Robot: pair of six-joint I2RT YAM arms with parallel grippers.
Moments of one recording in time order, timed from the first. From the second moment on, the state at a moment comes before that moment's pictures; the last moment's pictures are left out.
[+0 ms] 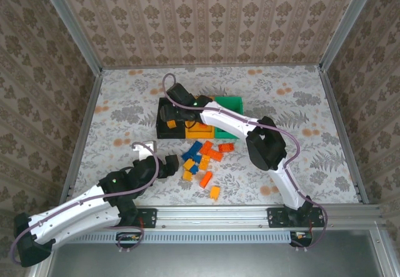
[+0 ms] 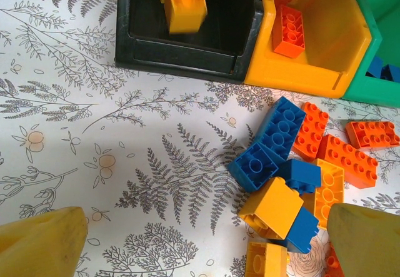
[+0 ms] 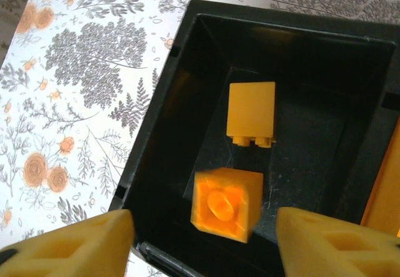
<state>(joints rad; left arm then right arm) -1.05 0.59 0.45 -0.63 -0.51 -0.88 0.81 2.25 1.98 -0.54 0.05 0.58</state>
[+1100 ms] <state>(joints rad) -1.12 1.29 0.57 -0.45 -0.20 -0.76 0.78 1.35 1.02 -0.36 0.18 0.66</state>
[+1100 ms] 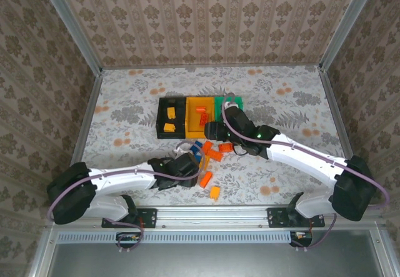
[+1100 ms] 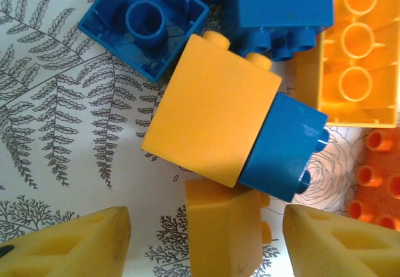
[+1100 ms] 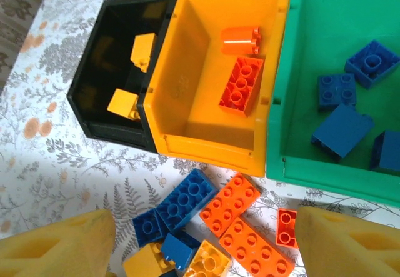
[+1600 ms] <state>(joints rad) -1.12 1.35 0.60 -0.49 -0.23 -0.74 0.76 1.30 0.98 -0.35 0.20 0.66</state>
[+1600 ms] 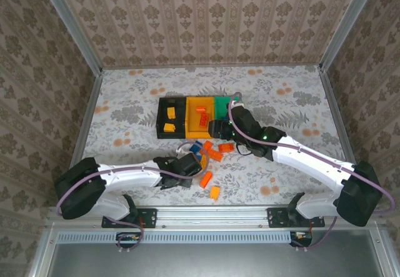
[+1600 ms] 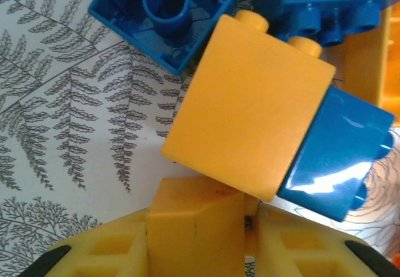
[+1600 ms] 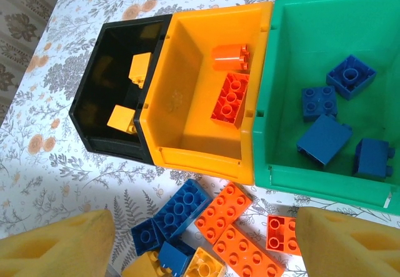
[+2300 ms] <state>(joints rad) -0.65 1.34 0.97 -0.50 -0.30 -0.53 0.75 1.26 0.93 -0.34 0.20 0.68</state>
